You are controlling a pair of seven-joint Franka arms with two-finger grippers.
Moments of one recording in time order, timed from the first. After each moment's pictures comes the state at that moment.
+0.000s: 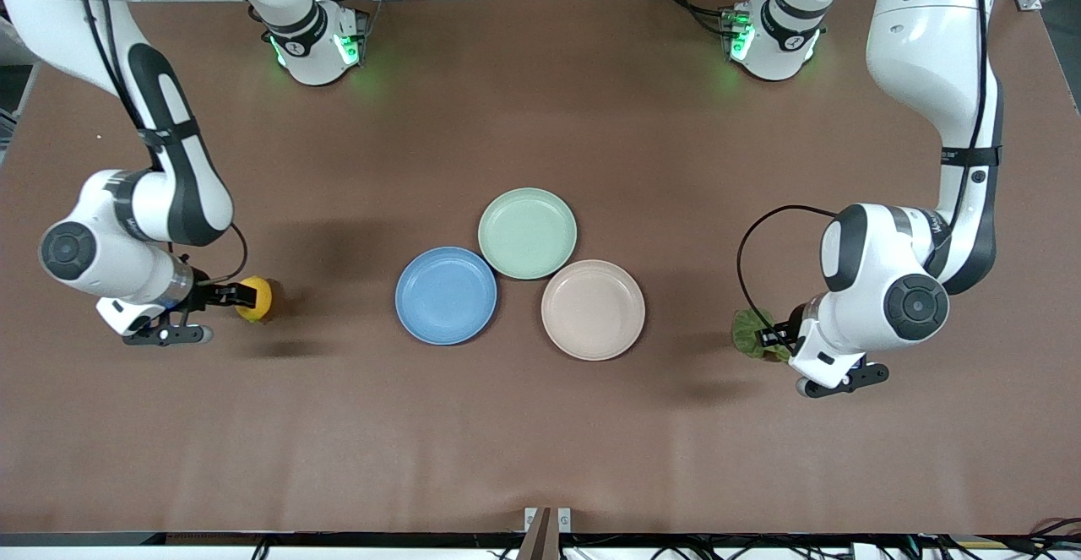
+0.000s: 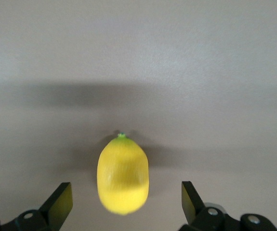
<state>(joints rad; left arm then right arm) -0.26 0.66 0.09 -1.44 -0.10 2.00 -0.35 -0.02 0.43 -0.06 -1.87 0.00 2.24 -0.11</state>
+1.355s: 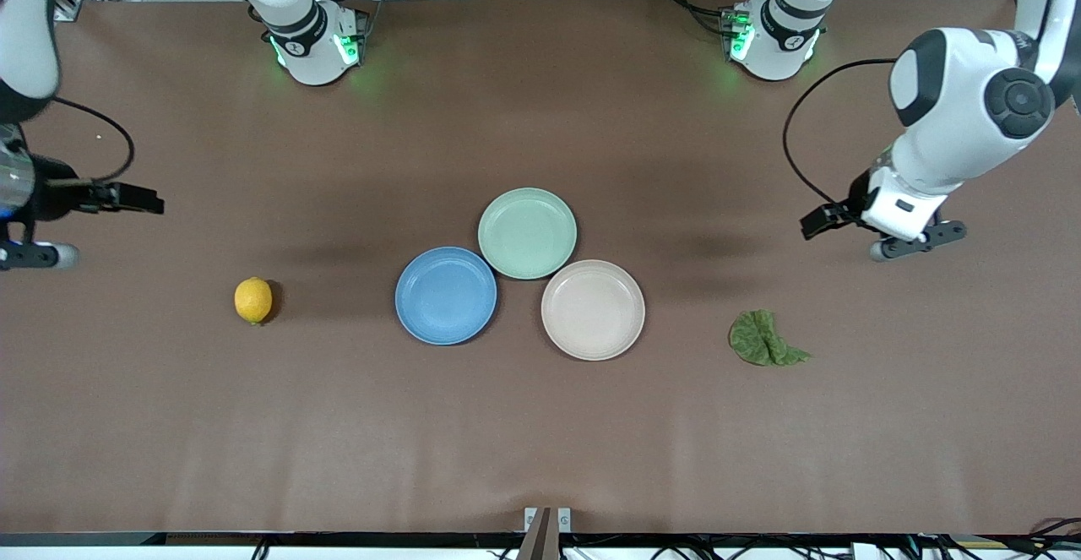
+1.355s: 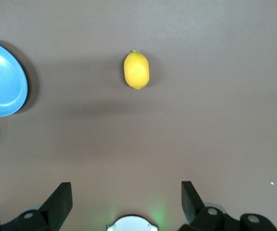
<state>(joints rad) -0.19 0.00 0.09 -2.15 -0.05 2.14 -0.35 -0.02 0.19 -0.06 -1.46 0.01 1.38 -0.05</state>
